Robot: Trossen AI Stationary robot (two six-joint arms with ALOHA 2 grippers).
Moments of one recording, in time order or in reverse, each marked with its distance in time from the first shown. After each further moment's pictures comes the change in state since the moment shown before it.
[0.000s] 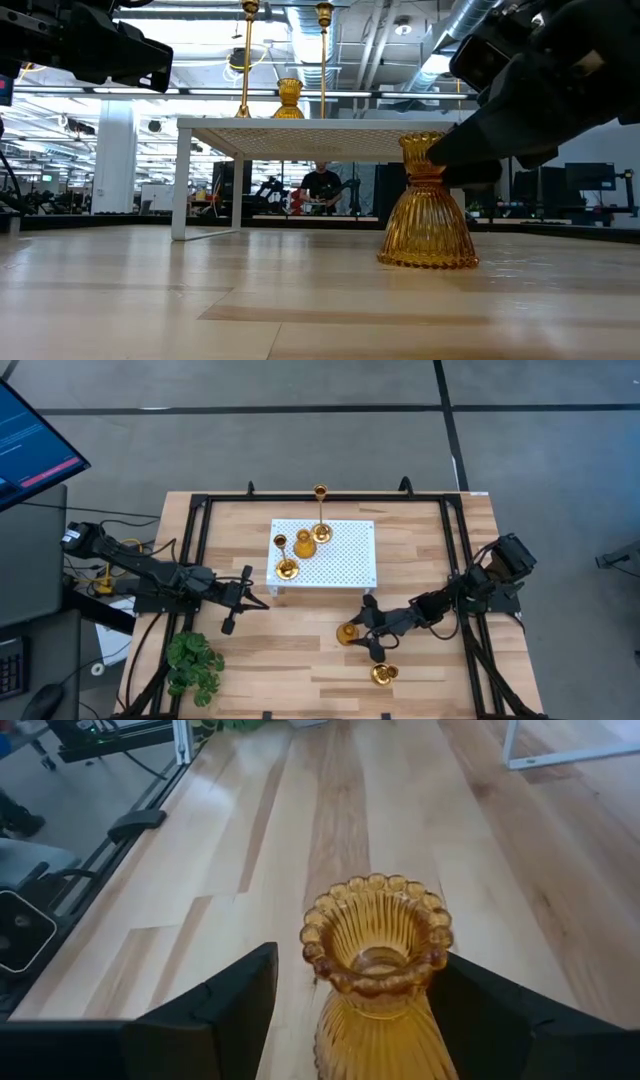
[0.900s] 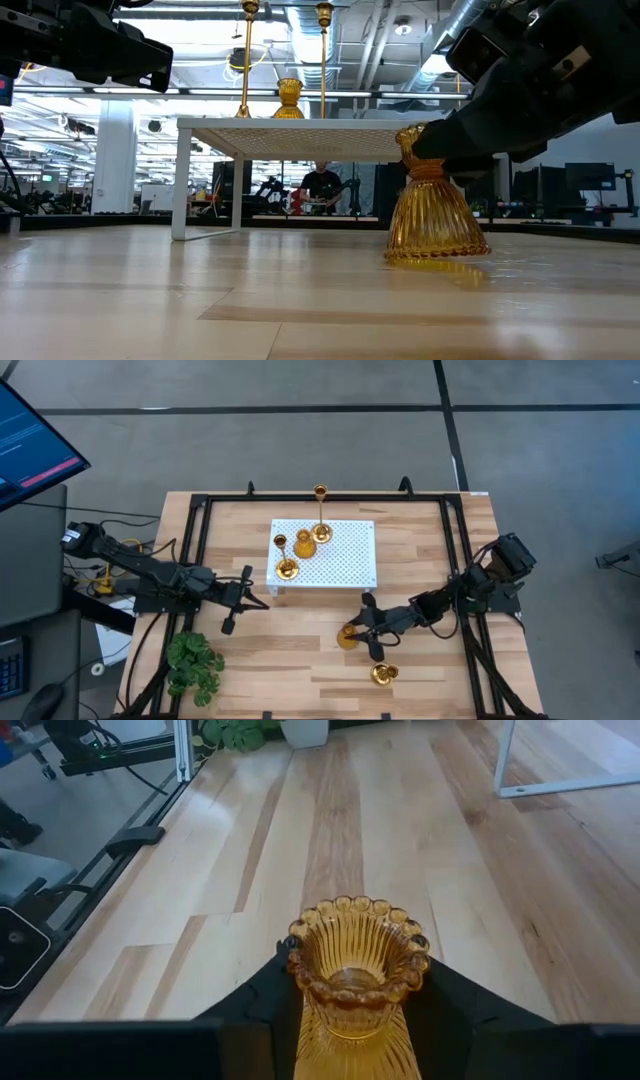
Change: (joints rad) left arm 0.000 0.000 0.000 0.000 0.000 0.000; right arm -0.007 0.000 0.000 0.038 0.009 -0.036
